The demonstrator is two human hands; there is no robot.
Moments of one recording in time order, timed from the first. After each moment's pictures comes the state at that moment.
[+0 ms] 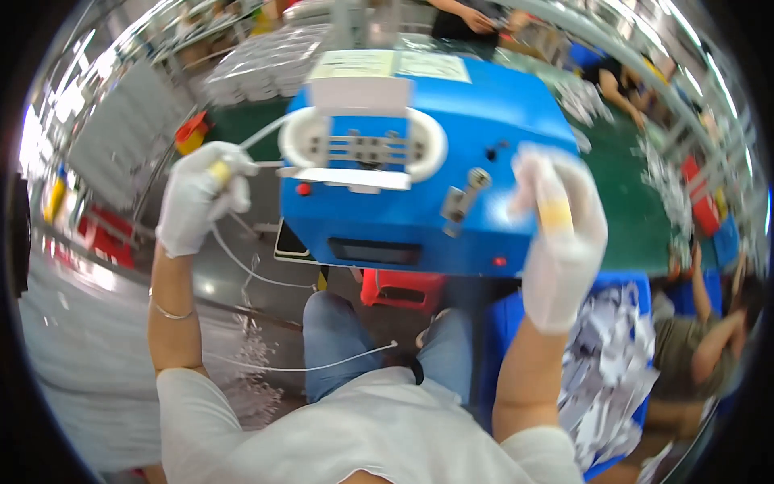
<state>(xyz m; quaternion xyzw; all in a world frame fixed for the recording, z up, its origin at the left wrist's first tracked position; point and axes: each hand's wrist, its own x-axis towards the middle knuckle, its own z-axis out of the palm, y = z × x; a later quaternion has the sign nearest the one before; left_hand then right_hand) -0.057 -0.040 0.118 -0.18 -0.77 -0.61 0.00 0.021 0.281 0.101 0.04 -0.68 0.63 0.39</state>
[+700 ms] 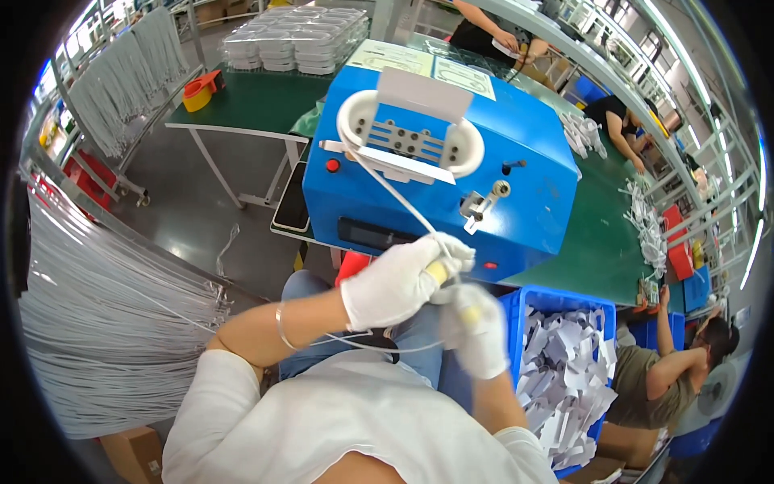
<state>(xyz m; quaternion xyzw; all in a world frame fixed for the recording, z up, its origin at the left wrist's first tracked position) 0.012 0.105 0.024 -0.33 -0.61 -0.70 -0.16 0.097 0.257 0.022 -0.09 -0.64 0.76 -0.03</state>
